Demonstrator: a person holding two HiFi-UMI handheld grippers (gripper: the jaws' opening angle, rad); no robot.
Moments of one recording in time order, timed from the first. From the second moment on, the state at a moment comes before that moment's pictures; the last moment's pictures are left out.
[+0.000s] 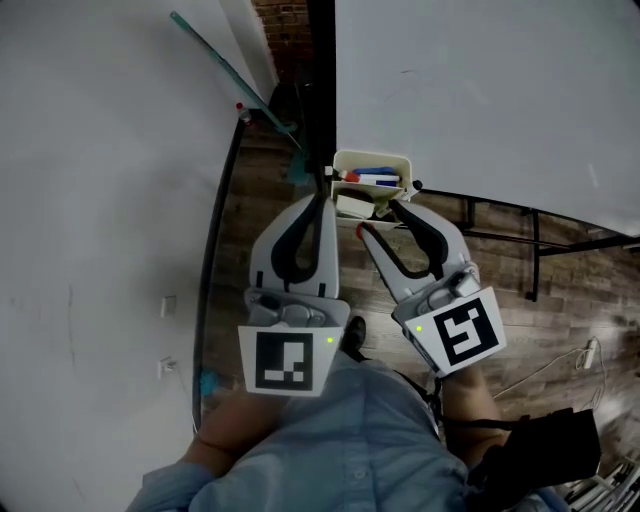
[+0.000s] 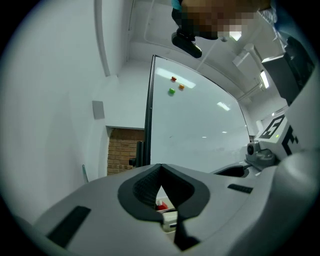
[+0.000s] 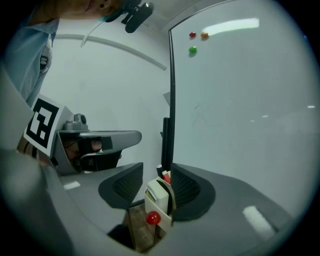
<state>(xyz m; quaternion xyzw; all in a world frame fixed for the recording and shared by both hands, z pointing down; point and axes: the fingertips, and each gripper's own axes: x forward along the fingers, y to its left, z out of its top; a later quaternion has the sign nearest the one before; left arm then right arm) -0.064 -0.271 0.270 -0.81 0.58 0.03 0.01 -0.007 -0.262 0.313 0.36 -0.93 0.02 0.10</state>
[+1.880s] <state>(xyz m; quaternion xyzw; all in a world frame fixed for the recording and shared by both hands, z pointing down) -0.059 -0.240 0.244 -0.81 0.58 0.04 0.05 0.009 -0.242 0.262 0.37 -0.92 -0.06 0.09</state>
